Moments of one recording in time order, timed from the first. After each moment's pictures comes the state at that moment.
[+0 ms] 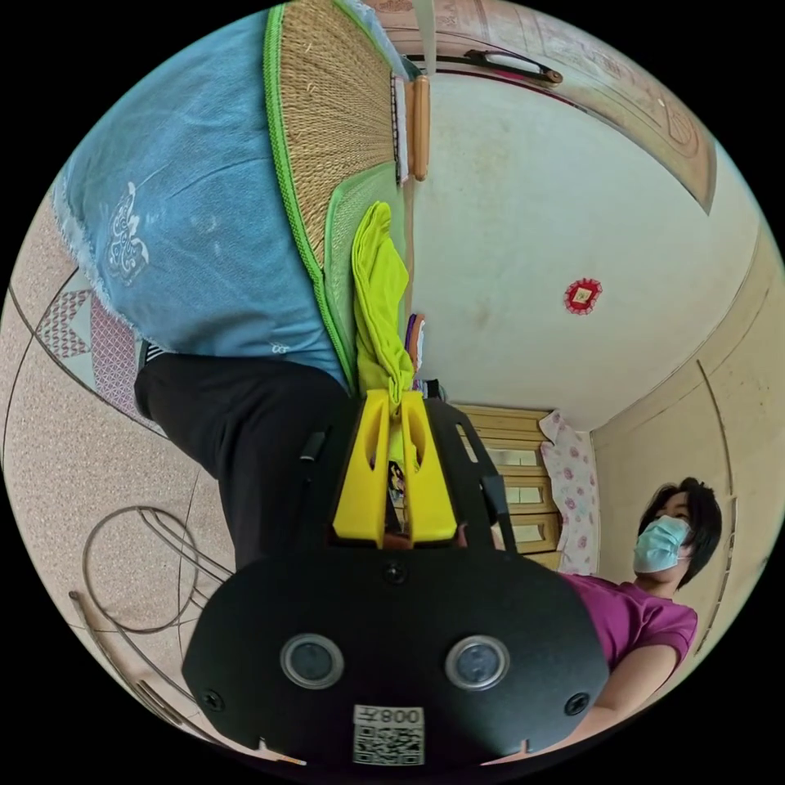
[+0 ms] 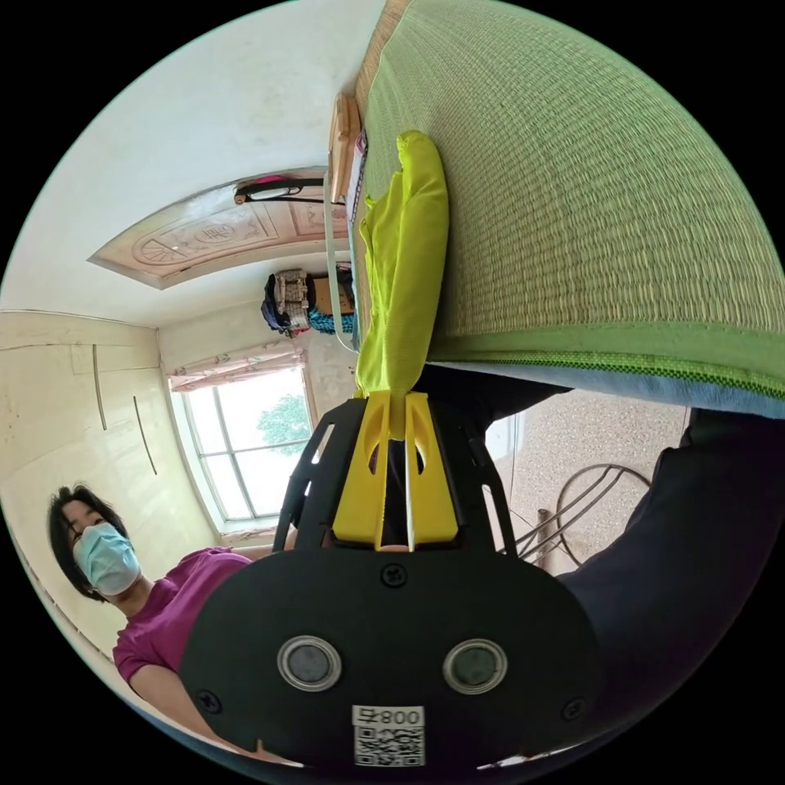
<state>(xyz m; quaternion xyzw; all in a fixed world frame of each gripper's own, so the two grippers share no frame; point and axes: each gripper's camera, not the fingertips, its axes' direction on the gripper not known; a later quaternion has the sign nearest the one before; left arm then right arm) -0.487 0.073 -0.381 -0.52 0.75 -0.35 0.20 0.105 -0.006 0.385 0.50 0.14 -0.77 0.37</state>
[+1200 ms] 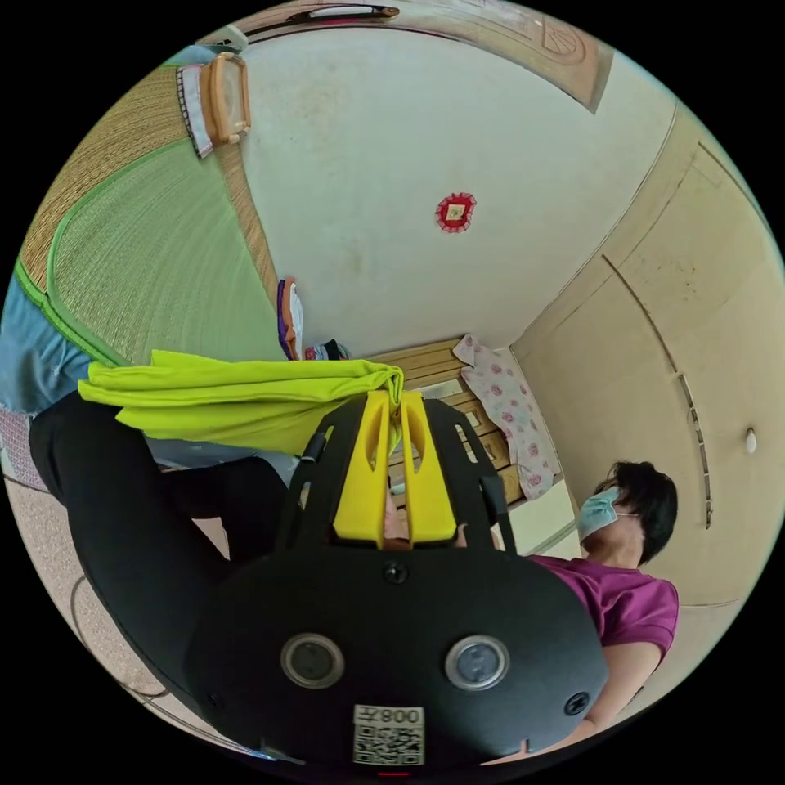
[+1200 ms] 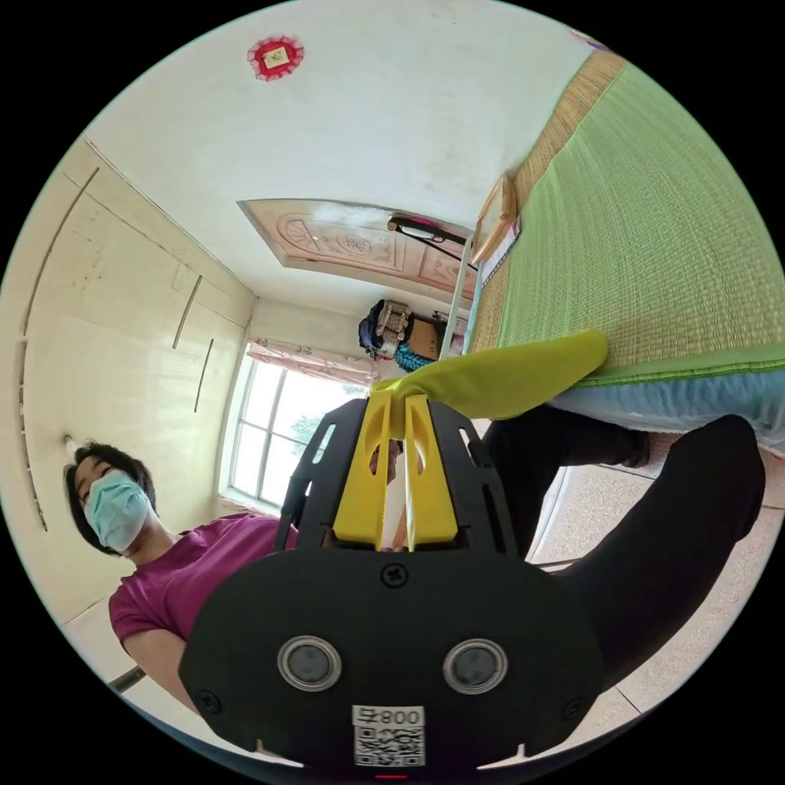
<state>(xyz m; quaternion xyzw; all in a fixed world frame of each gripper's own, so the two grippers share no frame) -0.407 -0.175 -0.555 -0.40 0.85 -0.32 0.14 0.418 0.041 0.328 0.43 0.11 -0.88 0.17</state>
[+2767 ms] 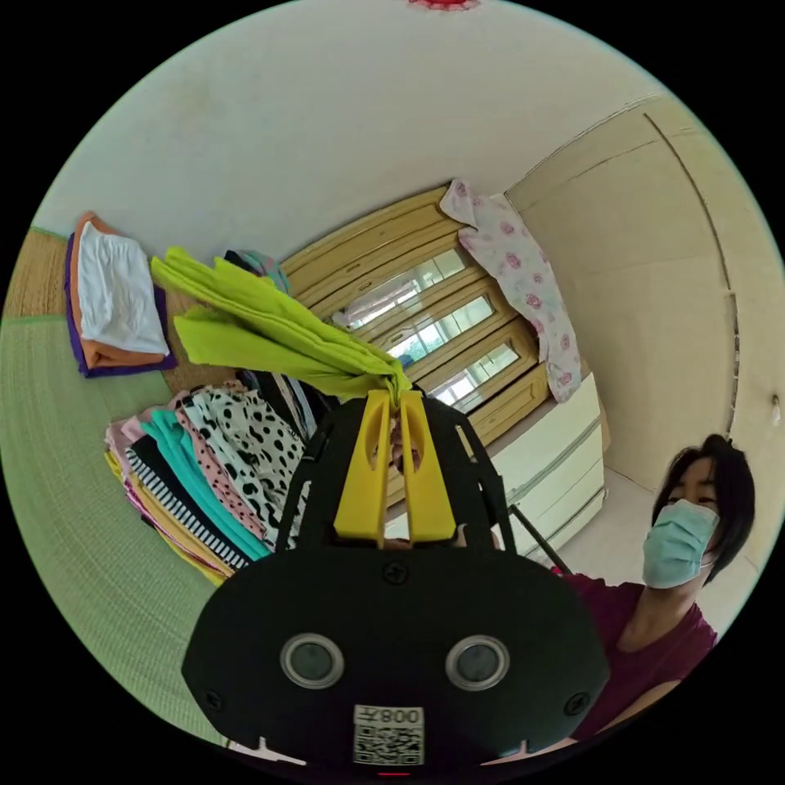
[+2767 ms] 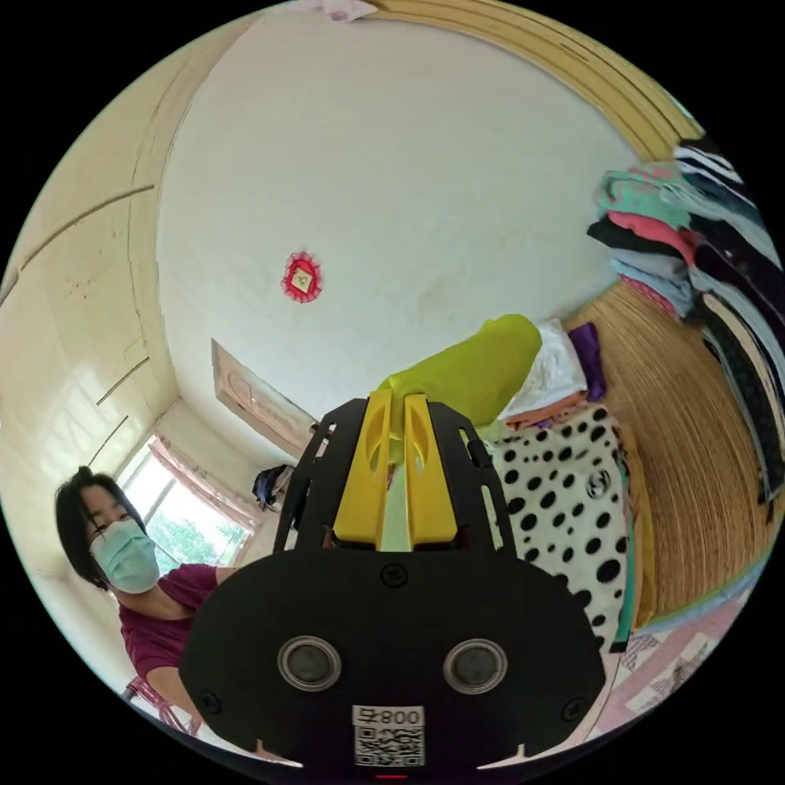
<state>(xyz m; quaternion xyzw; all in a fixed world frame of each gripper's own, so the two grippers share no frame) 0.289 -0.621 -1.230 -0.31 0.95 -0.07 0.02 0.707 0.504 -0.035 0.51 -0.05 -0.86 -0.02</state>
